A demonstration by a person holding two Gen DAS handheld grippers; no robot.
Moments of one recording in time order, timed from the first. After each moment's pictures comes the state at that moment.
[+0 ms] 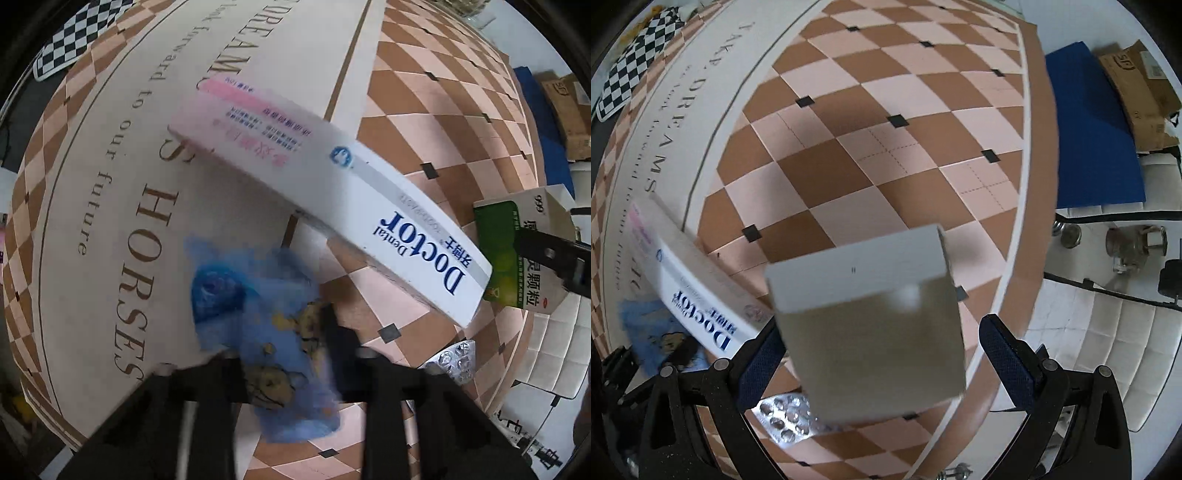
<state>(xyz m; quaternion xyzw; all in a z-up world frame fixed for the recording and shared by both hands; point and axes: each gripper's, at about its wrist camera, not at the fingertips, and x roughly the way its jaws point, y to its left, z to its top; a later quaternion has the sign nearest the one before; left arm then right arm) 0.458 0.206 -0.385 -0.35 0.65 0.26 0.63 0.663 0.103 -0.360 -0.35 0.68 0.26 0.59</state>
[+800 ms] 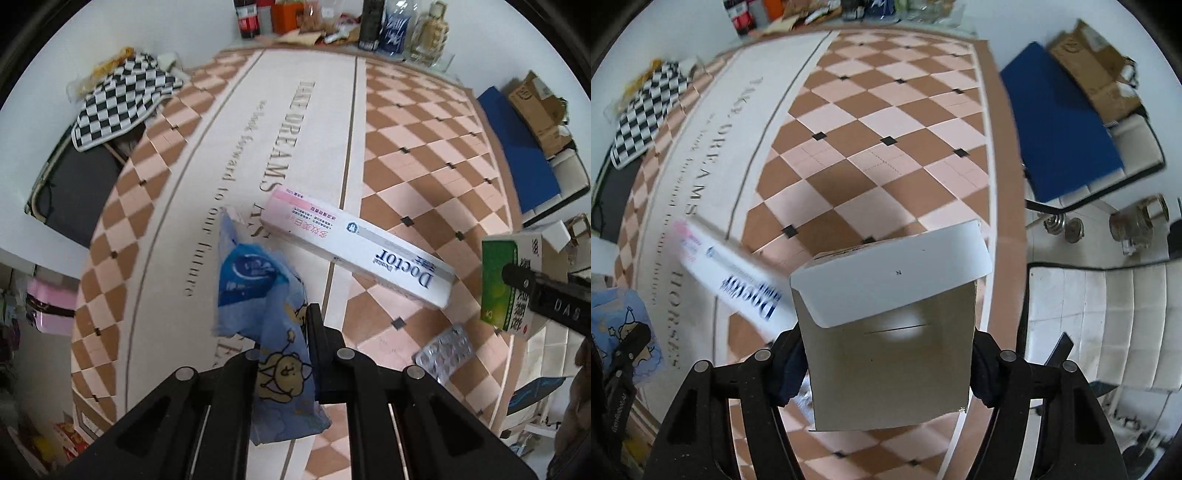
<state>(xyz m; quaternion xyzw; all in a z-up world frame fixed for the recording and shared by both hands) 0.406 0.195 -0.268 -0.23 0.59 0.30 0.72 0.615 0.054 -0.289 -0.25 0.64 0.25 0.68</state>
